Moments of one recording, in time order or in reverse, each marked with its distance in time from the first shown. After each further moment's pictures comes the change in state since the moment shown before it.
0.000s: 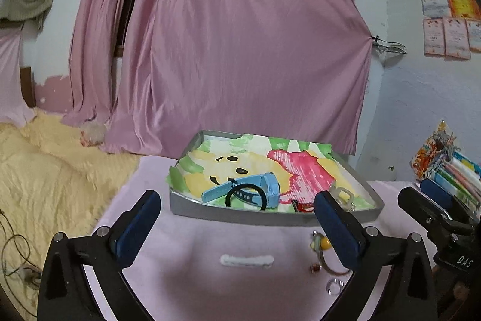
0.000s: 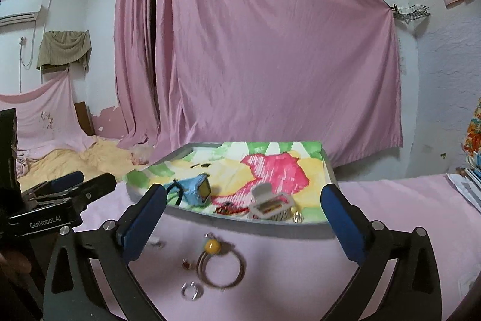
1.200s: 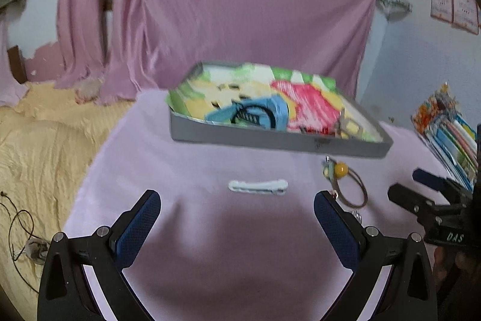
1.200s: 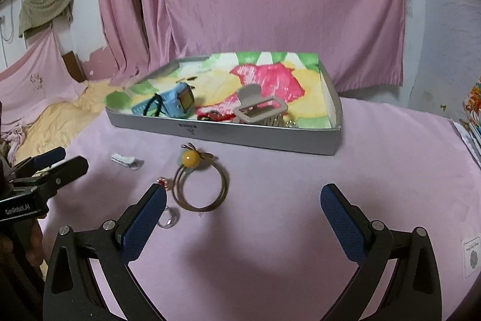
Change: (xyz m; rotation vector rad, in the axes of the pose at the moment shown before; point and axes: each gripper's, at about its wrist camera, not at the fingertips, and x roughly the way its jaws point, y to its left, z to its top) left arm 0.022 0.012 -0.035 0.021 0.318 -0.022; right arm 0.036 -0.019 -0.040 0.010 0.394 -0.023
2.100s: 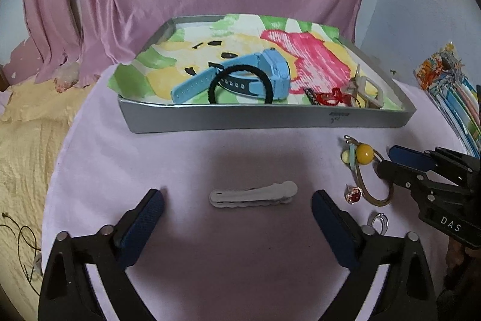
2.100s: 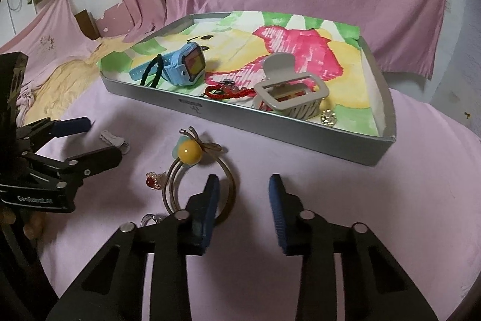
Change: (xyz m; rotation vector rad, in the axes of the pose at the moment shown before) left arm 0.063 -0.016 0.022 0.103 0.234 0.000; right arm 0.055 0.014 0.021 -0.110 0.206 0.067
